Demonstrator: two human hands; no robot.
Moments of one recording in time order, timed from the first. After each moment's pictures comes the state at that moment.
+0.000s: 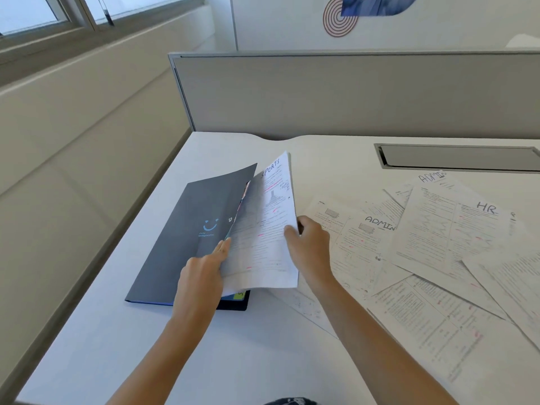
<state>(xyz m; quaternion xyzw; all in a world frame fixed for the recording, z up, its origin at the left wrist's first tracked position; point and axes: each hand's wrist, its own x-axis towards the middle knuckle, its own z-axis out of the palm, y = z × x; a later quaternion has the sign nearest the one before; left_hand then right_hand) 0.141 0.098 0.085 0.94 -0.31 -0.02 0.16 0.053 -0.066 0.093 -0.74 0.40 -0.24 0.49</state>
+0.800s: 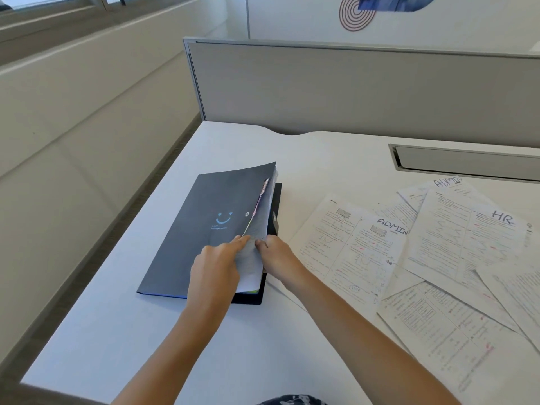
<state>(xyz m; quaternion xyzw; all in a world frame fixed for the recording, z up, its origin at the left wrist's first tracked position) 0.140 0.090 0.086 0.93 -0.30 0.03 0.22 0.104 -0.033 0.059 -0.78 0.32 0.01 0.54</state>
